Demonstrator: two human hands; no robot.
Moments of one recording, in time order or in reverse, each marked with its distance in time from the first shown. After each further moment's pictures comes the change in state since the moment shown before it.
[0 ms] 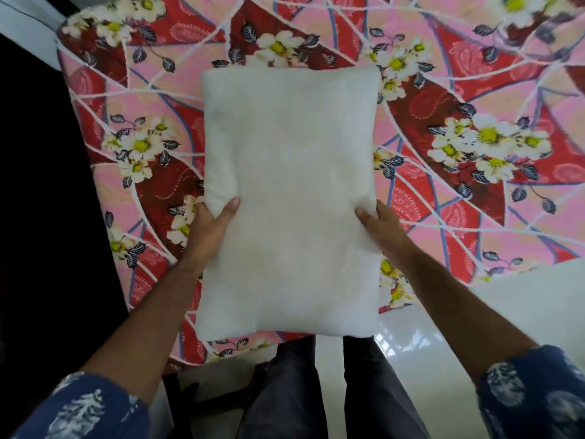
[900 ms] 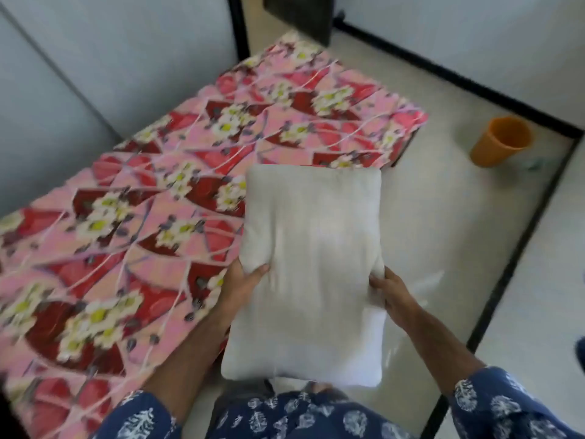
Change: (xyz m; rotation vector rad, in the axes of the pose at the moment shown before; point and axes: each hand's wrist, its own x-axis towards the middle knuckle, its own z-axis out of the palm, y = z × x) left_hand -0.408 0.114 0.281 0.169 -0.541 0.483; right_hand -0.400 0.203 -0.339 0.573 0.504 0.076
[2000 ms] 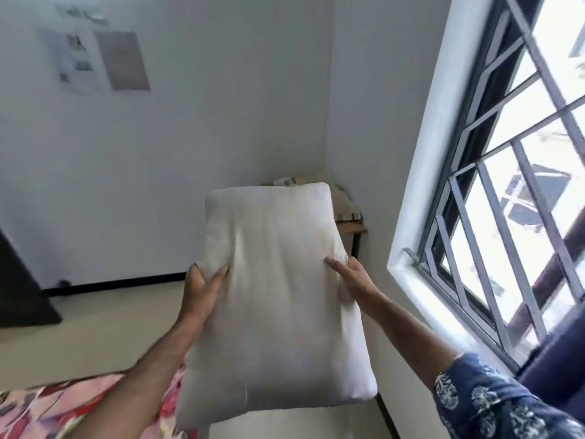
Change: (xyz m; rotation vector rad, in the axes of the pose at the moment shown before) left_hand 0.295 0.646 0.591 0.053 -0.442 0.744; right_hand 0.152 -0.446 -0.547 0.284 0.619 -0.638
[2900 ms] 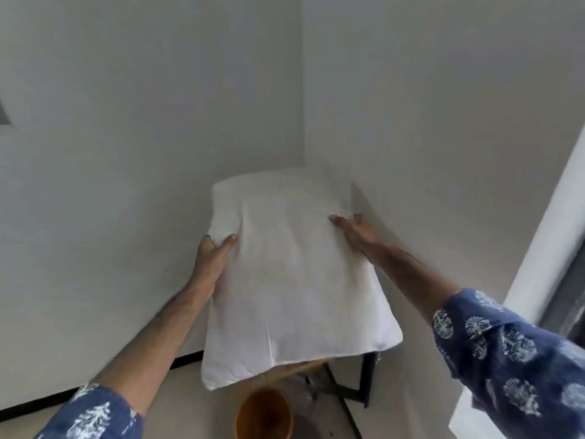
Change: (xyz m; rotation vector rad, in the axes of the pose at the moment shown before) left_hand 0.555 0.086 0.348 -0.167 -0.146 0.079; right_hand 0.609 -0.090 -0.160 -0.199 0.365 -0.037
